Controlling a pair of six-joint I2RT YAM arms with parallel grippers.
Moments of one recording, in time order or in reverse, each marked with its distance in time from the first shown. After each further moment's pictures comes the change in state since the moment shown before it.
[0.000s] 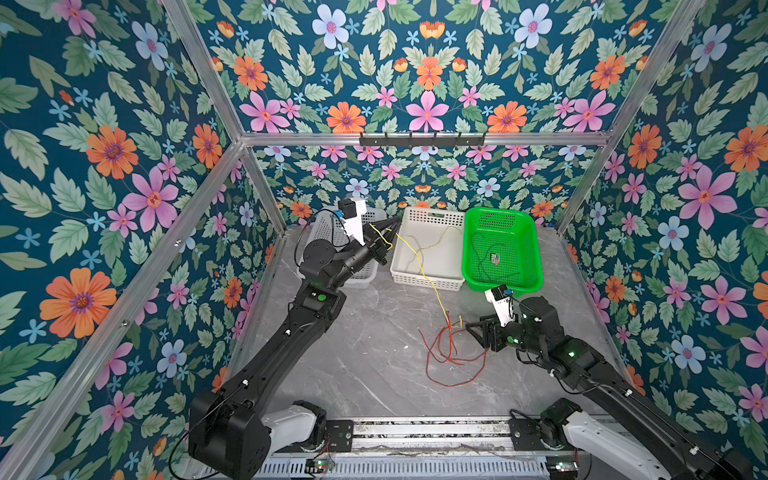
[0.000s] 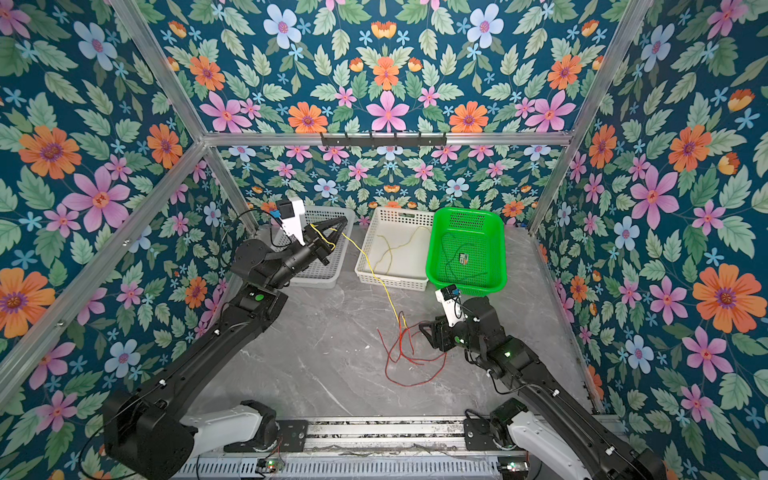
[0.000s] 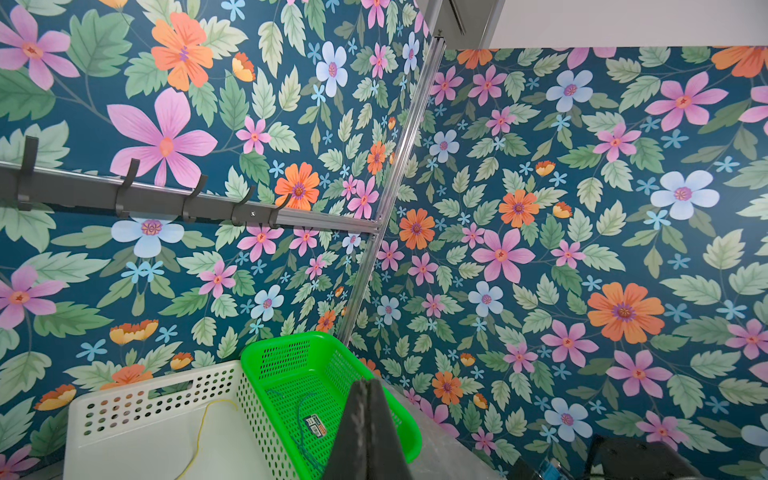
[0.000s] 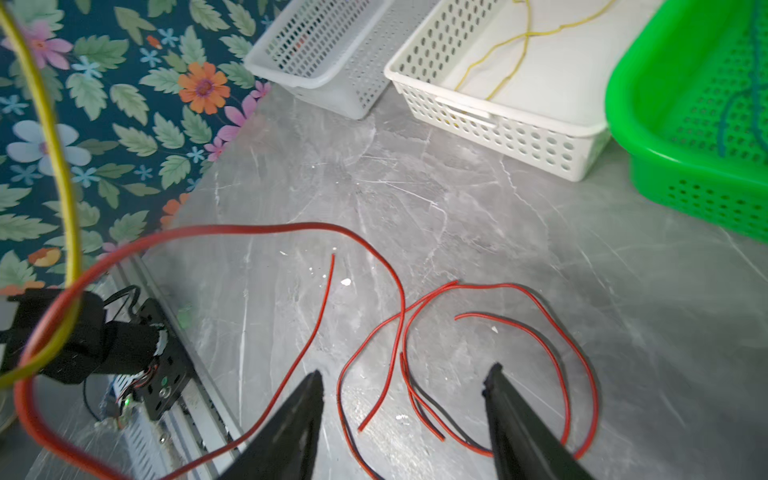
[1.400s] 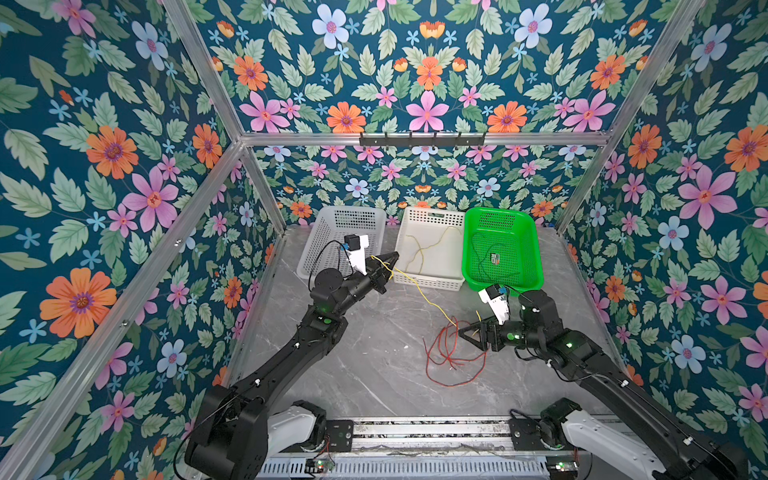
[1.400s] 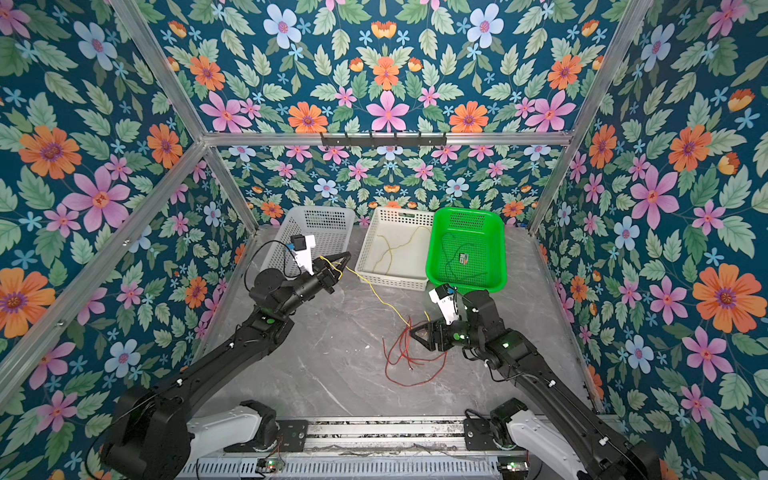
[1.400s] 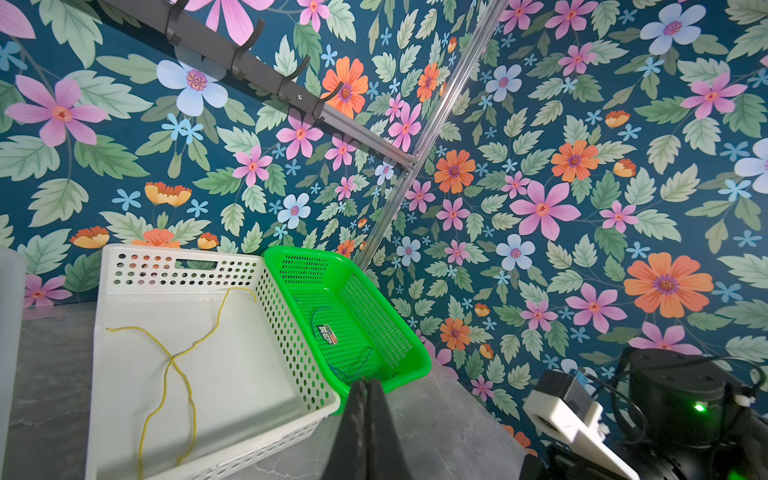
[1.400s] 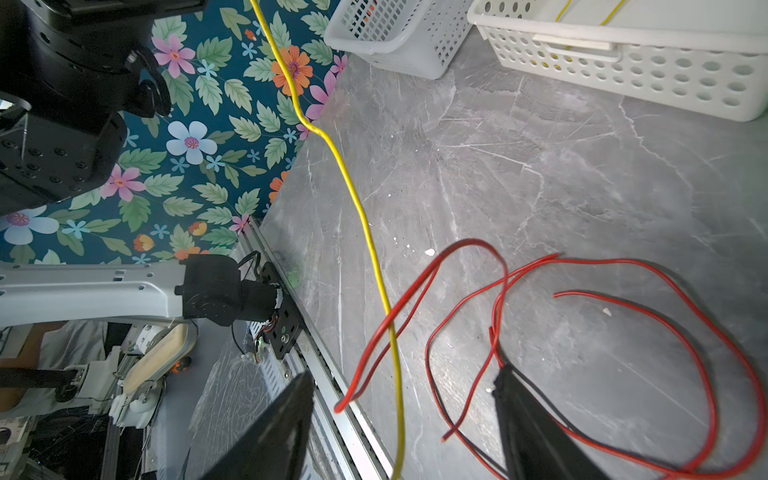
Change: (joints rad) left arm 0.000 -0.041 -0.331 0.115 -0.035 -0.051; right arm -0.042 0.069 0.047 -0.028 -0.287 0.111
